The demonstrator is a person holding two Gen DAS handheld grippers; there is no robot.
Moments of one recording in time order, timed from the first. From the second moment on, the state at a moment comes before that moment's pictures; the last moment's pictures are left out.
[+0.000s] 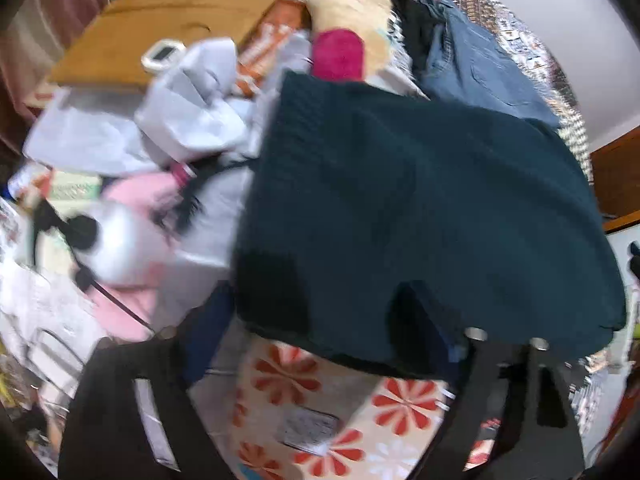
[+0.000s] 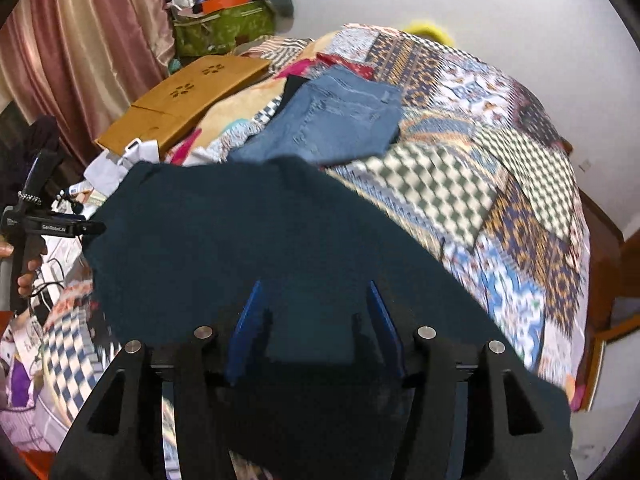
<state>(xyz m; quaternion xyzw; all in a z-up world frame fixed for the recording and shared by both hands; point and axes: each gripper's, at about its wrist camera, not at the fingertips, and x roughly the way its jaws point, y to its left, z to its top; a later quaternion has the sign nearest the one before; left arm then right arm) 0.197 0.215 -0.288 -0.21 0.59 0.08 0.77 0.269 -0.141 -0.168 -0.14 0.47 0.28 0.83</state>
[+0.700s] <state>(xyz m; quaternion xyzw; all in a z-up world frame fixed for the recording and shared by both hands) 0.164 0.208 -0.282 -0.13 0.56 0.15 0.80 0.245 -0.176 -0.205 -0.05 0.52 0.24 0.82</state>
